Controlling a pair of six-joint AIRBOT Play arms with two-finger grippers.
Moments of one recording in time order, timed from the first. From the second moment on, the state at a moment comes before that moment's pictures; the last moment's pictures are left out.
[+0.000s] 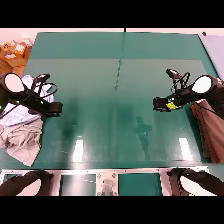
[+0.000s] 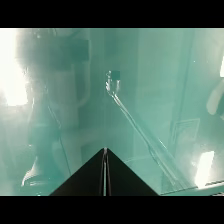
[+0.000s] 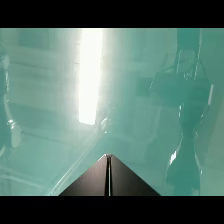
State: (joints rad) left arm -0.08 -1.10 1.00 1.33 -1.37 -1.59; right arm 0.10 -1.13 0.98 -1.28 1.21 1.59
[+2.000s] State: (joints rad) left arm 0.12 -1.34 1.00 1.70 -1.09 -1.45; right arm 0.10 -1.13 0.98 -1.27 1.12 1.59
